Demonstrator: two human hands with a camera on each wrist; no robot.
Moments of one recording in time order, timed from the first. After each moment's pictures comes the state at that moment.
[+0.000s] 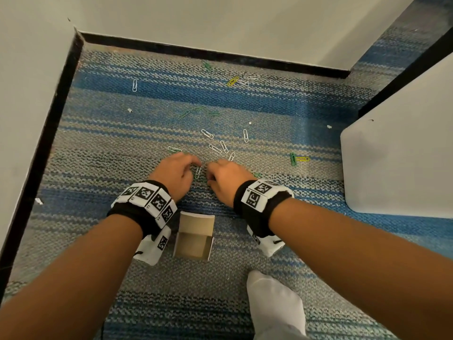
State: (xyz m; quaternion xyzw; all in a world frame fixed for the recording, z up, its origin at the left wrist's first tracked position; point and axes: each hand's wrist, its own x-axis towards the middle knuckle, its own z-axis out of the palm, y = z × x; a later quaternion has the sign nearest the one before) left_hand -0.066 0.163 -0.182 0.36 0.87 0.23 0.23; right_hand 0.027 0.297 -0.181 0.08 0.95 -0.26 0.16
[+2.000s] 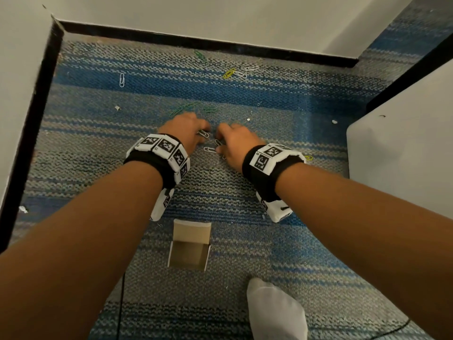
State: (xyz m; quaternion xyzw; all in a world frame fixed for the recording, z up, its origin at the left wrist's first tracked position) left_hand -0.123 0.244 -0.176 0.40 0.87 0.02 0.27; right_hand -0.018 0.353 -0.183 0.16 0.94 -0.24 0.17
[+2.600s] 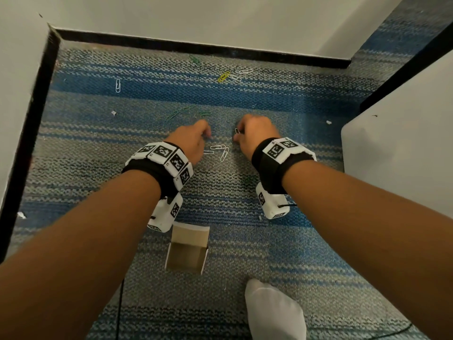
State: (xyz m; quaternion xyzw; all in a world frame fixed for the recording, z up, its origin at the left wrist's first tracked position) left_hand -0.102 0.243 -0.169 0.35 0.87 0.14 0.30; right_hand -0.016 0.388 -0.179 0.30 0.91 -0.25 0.13
